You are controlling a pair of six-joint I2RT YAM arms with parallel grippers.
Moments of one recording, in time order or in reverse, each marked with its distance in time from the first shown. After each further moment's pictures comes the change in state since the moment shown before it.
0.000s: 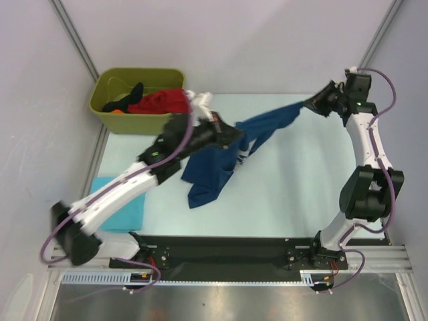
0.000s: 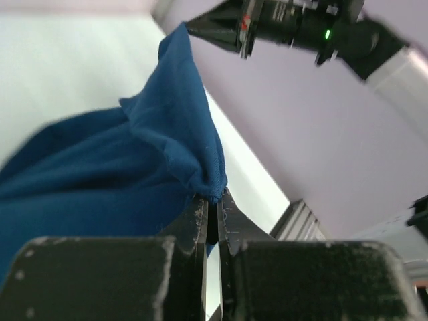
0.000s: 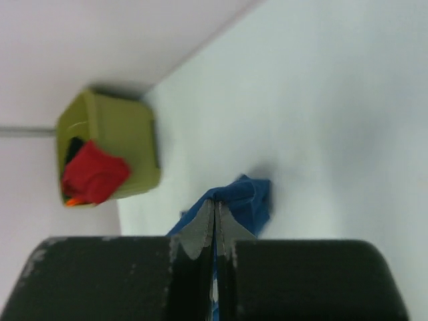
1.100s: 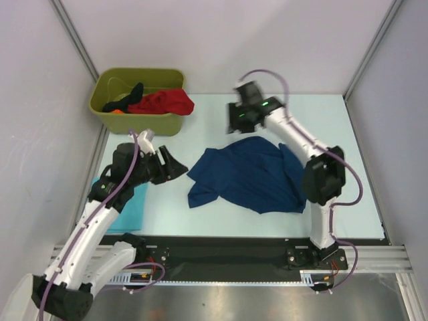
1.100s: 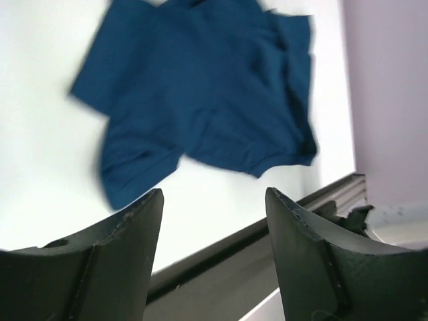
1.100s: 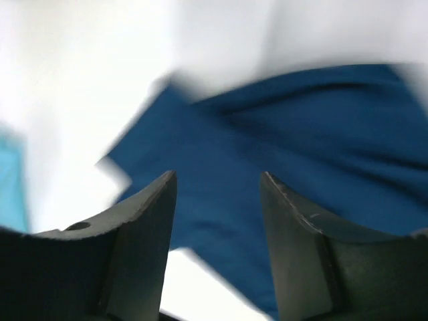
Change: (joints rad) left arm 0.406 -0.351 -0.336 -0.481 0.193 -0.030; right arm 0.520 0.332 0.309 -0.414 0.447 -0.323
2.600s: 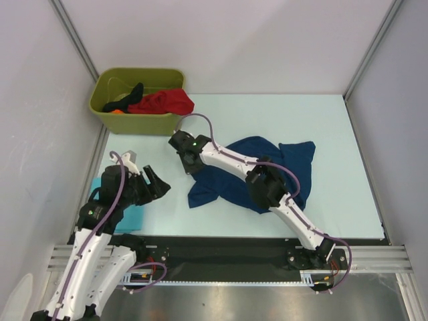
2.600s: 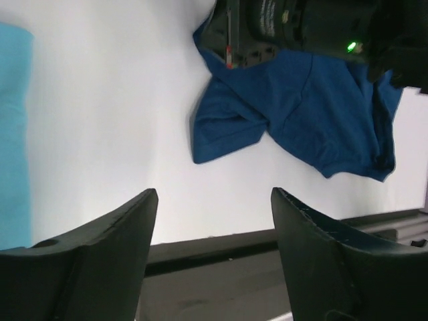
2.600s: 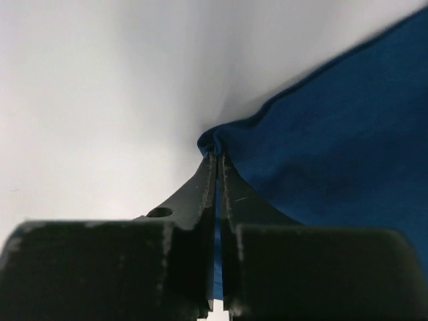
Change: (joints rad) left arm 0.123 -0.275 -0.099 -0.330 -0.190 0.039; right arm 0.519 0.508 0.335 -0.013 0.202 0.084
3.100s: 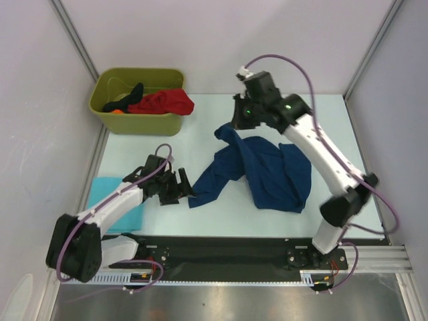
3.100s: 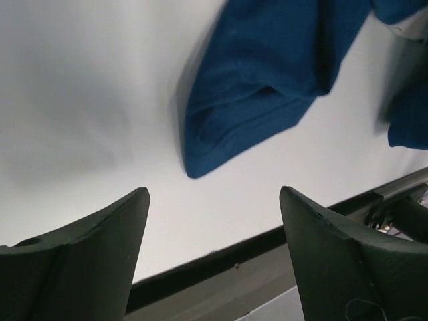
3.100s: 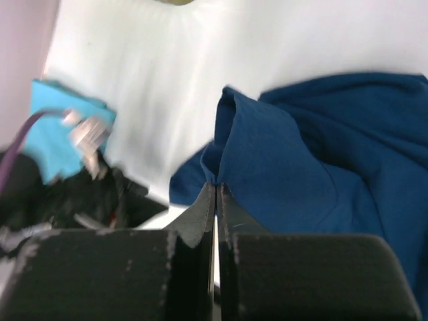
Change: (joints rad) left arm -0.131 0.563 -0.178 0.395 0.169 -0.042; right arm -0.284 -0.723 -0.240 -0.088 -0.196 -0.048
